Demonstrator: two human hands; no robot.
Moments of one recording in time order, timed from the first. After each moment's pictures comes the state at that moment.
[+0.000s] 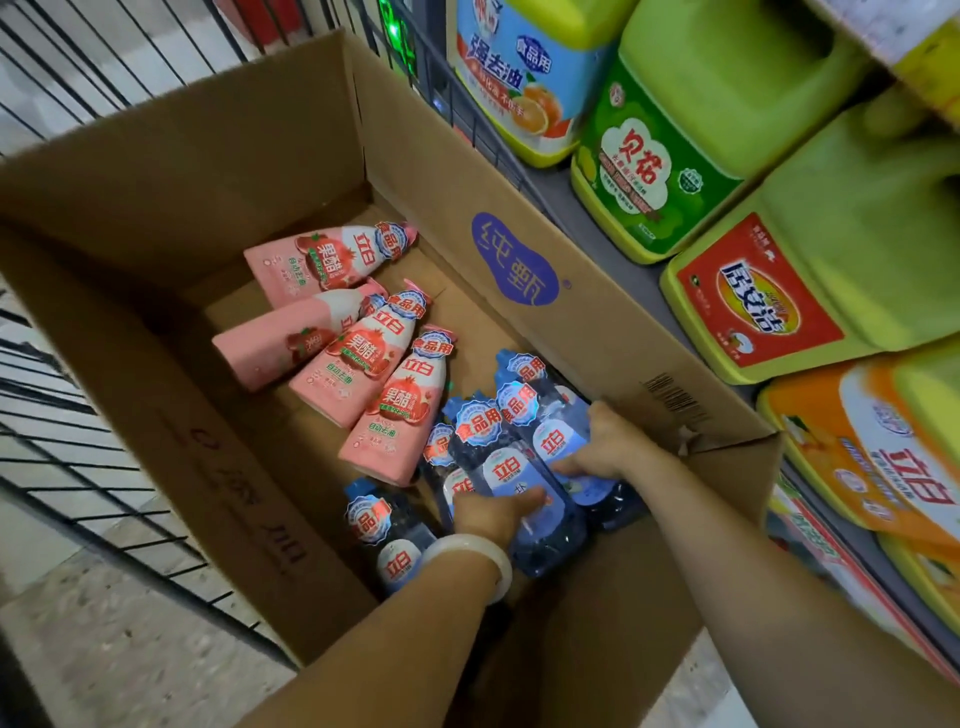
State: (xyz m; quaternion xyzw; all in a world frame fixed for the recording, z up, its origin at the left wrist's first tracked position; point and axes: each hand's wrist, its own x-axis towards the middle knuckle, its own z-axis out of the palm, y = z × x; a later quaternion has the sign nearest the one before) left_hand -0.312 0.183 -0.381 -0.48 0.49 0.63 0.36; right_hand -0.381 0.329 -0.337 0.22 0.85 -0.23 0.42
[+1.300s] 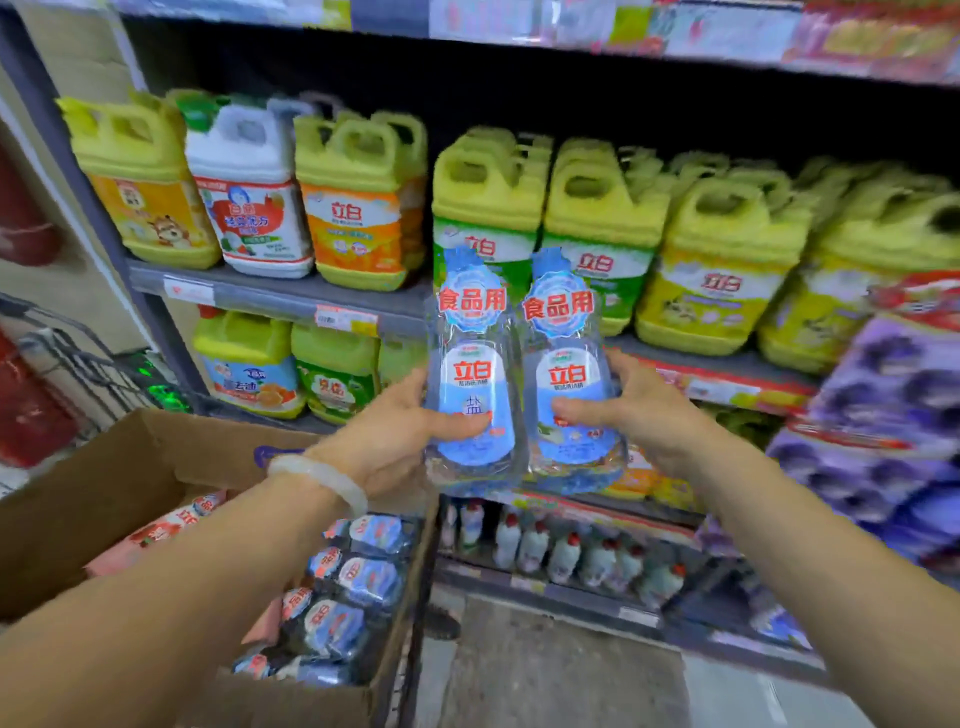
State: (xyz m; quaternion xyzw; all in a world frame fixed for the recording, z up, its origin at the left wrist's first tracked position) left_hand -0.239 0.232 0.000 0.27 0.56 0.65 0.42; right_hand -0.096 0.409 0.021 0.26 0.72 -0.63 -0.14
